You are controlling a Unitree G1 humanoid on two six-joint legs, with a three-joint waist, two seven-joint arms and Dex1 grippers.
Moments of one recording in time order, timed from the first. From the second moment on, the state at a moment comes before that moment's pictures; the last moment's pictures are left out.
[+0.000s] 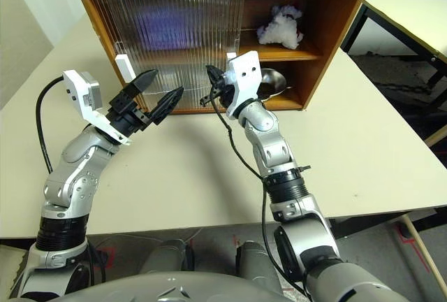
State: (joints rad) left arm -0.26 0.28 0.06 -0.30 -0.49 0.28 -0.56; right arm -0.57 -0.04 0.10 0.20 0.02 0.06 0.27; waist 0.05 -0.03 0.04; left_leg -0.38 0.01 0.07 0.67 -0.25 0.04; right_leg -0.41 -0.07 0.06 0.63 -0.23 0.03
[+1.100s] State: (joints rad) left arm -0.27 0.28 0.04 -0.26 -0.49 0.27 -0.57; right arm -0.57 0.01 0.02 0.17 -0.10 0.12 -0.17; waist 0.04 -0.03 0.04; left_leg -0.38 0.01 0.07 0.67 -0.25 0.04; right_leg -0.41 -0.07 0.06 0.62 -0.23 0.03
